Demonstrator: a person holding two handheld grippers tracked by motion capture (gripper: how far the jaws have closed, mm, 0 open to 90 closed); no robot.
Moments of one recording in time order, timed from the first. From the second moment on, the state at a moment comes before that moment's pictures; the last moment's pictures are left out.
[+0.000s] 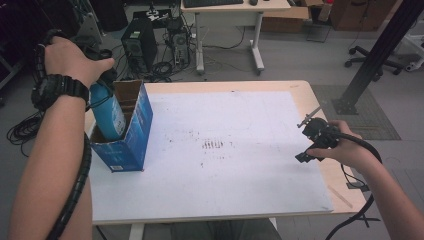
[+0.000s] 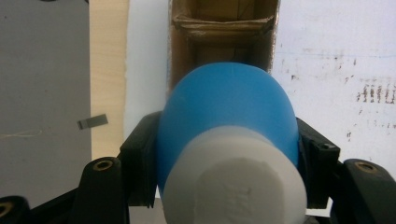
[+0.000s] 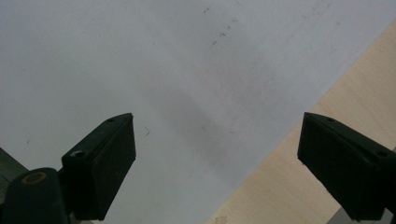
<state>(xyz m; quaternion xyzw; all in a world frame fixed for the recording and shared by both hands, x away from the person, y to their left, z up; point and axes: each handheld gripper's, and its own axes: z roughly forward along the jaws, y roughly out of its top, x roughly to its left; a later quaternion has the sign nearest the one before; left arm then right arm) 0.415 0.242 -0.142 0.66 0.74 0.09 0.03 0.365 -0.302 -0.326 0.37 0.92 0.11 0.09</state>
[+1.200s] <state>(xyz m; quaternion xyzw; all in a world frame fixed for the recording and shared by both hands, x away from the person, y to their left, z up) 0.420 0.245 -0.168 0.67 0.74 0.08 0.02 0.364 -0.303 -0.328 0.37 0.92 0.11 0.09</state>
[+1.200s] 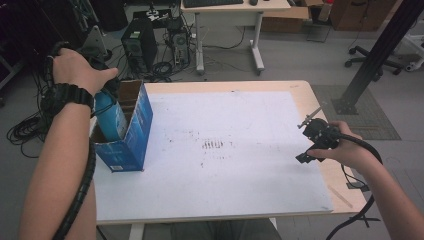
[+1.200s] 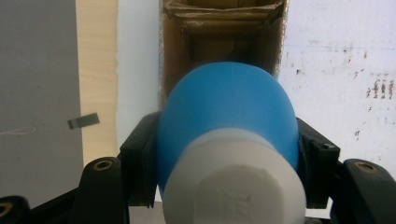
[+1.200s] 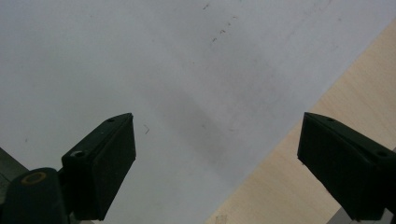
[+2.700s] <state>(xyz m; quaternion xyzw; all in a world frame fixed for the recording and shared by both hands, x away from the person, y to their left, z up) 0.424 0.249 -0.205 0.67 0.74 0.06 0.01 0.364 -0.301 -0.338 0.37 0.92 0.11 0.08</state>
